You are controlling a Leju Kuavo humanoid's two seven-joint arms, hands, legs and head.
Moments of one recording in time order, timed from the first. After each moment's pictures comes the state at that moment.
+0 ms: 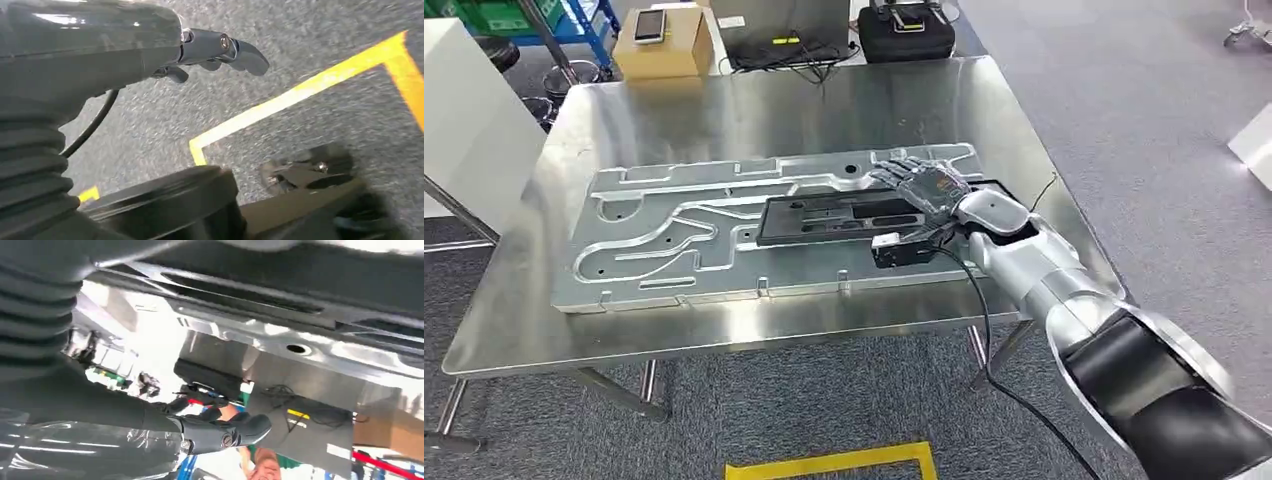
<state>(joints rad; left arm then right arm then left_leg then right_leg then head) -0.12 -0.20 0.93 -0.19 -1.35 0.24 -0.01 -1.10 -0.13 0.80 -0.44 1.07 -0.24 -0.30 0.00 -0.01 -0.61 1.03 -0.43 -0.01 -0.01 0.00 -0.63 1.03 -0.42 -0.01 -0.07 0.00</state>
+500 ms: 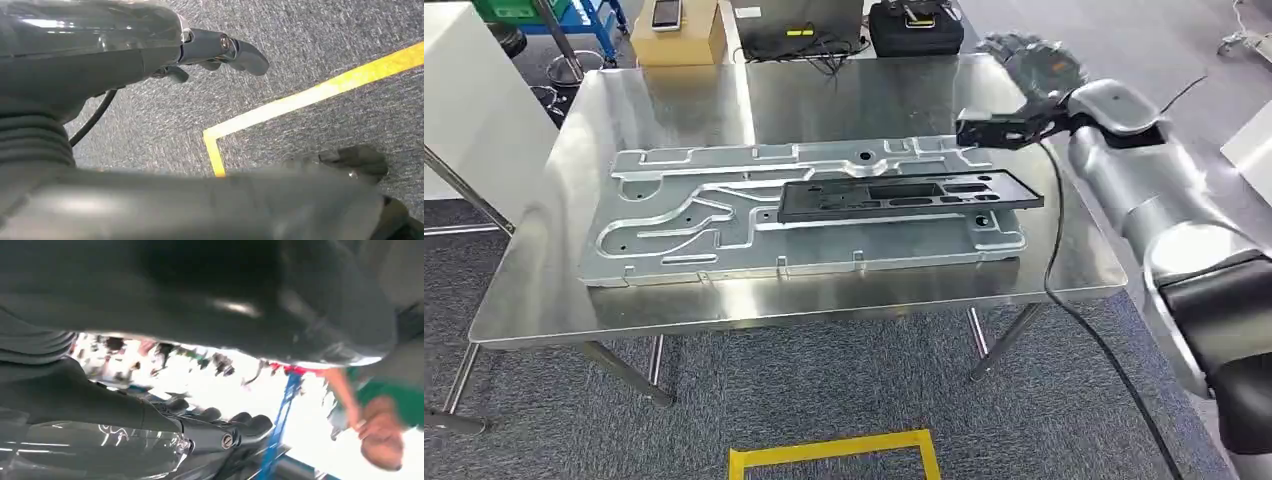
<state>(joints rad) -0.11 -0.20 0.97 -0.19 -1.32 0.22 -0.02 -1.36 -0.36 0.65 -0.50 1.08 -0.12 -0.21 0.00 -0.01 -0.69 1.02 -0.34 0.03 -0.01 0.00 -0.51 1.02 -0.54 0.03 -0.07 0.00</state>
